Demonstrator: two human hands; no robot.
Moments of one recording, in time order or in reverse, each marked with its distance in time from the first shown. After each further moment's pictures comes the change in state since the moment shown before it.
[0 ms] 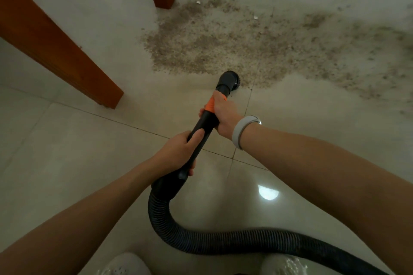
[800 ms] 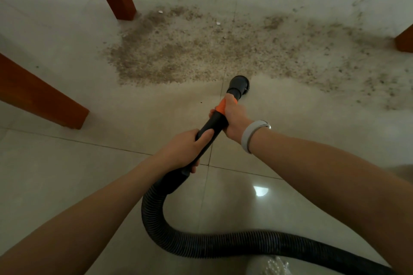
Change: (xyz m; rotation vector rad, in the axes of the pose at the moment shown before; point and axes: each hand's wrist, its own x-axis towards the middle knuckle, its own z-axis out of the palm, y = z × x) left_hand 0.033 0.054 0.039 0.268 -0.137 0.088; right_hand 0.001 -0.030 -0.080 0.212 0.155 -0.061
